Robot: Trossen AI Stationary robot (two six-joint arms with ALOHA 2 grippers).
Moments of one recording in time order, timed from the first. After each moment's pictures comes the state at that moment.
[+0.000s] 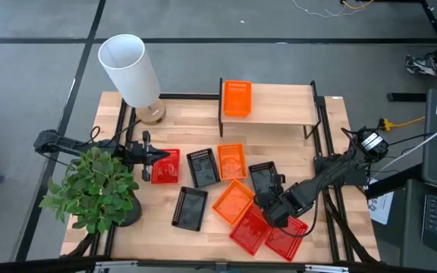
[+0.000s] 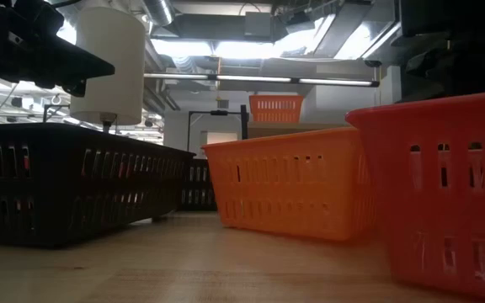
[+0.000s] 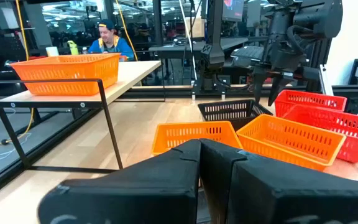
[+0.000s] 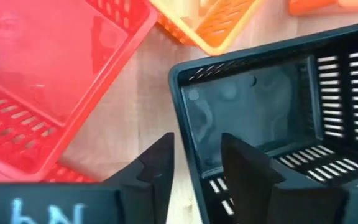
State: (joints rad) left arm -0.21 0.12 0.01 0.19 -0.37 0.06; right arm 0.62 1.66 1.10 -0.91 0.29 0.60
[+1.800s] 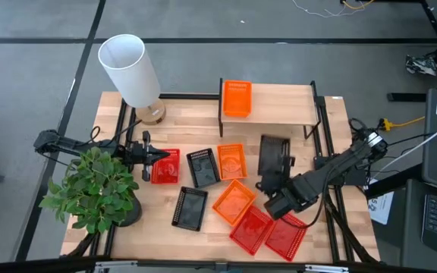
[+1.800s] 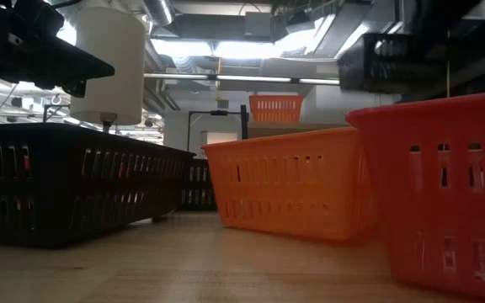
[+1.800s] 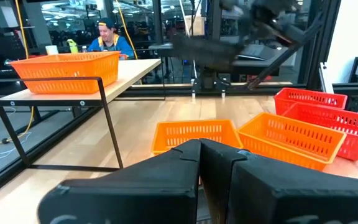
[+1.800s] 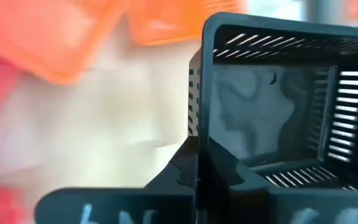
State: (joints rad) left arm -0.20 0.12 0.01 0.19 -0.37 0.06; right arm 0.57 1.66 1.47 -1.49 0.58 0.70
